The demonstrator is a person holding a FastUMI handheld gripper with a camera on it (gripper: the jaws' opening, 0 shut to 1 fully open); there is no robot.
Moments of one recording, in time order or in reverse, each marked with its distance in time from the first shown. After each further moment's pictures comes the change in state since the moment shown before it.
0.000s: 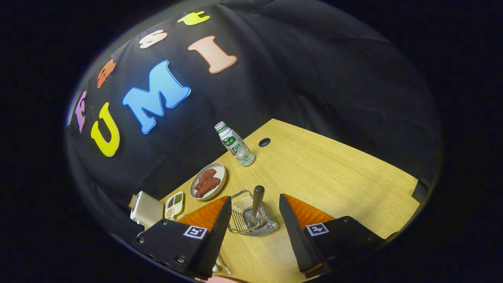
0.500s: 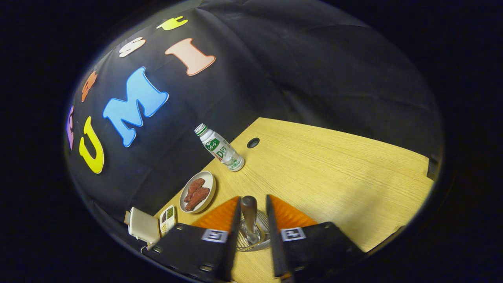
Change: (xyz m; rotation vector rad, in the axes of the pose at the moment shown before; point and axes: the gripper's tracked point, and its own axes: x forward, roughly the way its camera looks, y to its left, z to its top) arm 0.039 -0.013 -0.004 0.117 -0.044 -0.085
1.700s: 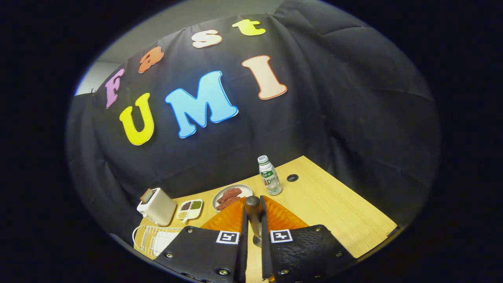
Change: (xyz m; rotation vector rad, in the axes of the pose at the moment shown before) arm -0.126 0.110 0.051 -0.411 -0.076 0.295
